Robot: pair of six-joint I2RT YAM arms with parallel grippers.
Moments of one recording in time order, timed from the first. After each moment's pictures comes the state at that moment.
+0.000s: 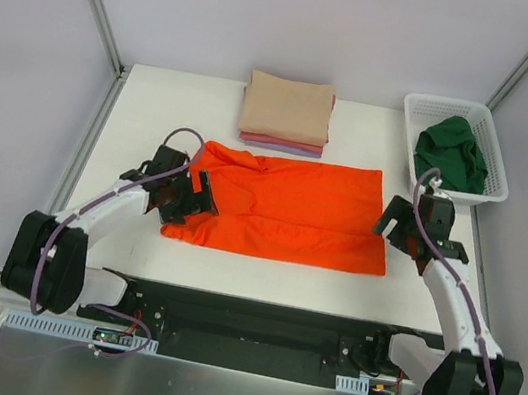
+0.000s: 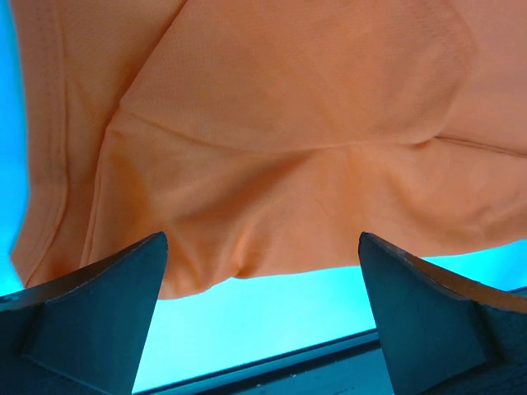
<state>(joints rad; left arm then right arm) -0.26 1.31 0.70 -0.45 0.23 -0.66 0.04 1.10 0.72 -0.49 0.04 0.37</state>
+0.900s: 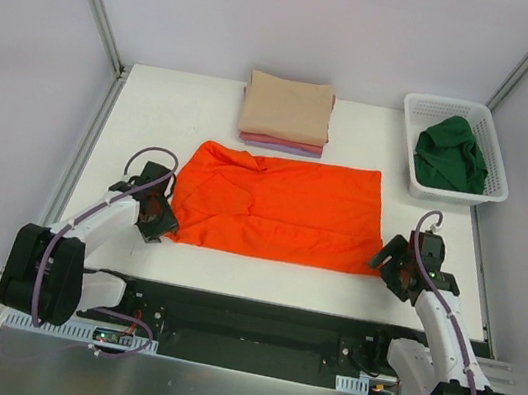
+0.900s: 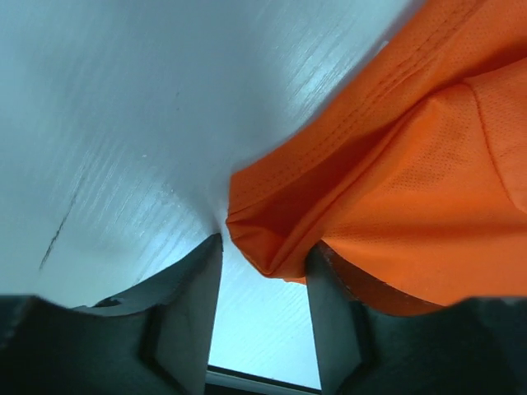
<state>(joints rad) -0.17 1.20 0.57 -0.65 -0.07 -0.84 0.01 0.85 0.46 -0.63 0.03 0.63</state>
